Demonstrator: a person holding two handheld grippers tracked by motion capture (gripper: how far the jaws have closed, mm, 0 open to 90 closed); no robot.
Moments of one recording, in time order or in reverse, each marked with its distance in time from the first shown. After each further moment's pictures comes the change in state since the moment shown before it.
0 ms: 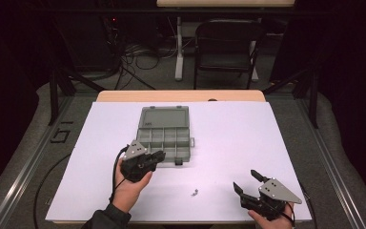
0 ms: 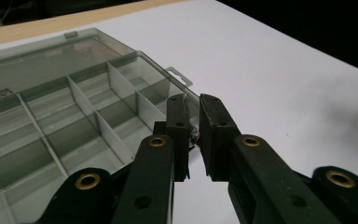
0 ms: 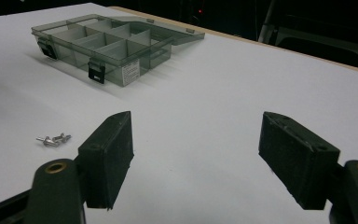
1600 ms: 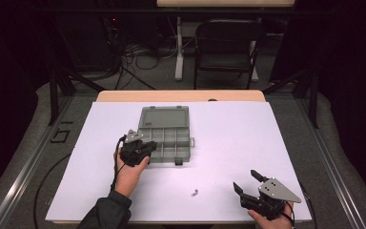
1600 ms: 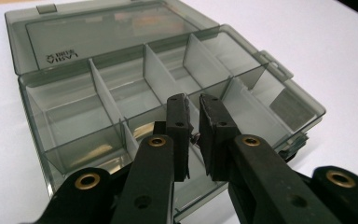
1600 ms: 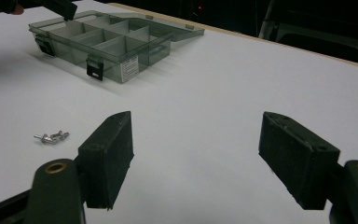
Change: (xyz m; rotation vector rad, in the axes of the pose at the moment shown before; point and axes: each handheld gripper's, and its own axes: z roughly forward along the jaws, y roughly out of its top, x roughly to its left) left arm 0.053 -0.011 0.044 0.114 0.137 -0.108; right arm -0.001 -0.001 0.002 0.010 0.002 0.009
